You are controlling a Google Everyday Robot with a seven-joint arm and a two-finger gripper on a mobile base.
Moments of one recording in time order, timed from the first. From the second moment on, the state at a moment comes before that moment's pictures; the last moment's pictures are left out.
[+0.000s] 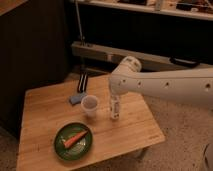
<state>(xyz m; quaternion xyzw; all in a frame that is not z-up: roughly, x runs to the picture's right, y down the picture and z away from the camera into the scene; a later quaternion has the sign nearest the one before) 0.054 0.014 0.747 -0.13 0.06 0.67 0.73</state>
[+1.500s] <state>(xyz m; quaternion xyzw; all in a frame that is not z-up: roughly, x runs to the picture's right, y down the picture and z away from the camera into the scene) 0.059 0.025 0.753 -0.13 0.04 0.66 0.74</state>
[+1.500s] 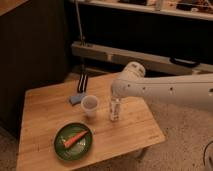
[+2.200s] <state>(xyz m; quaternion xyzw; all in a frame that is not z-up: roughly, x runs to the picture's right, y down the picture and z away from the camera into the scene) 0.063 0.016 0.747 -0.13 0.05 0.67 0.73</state>
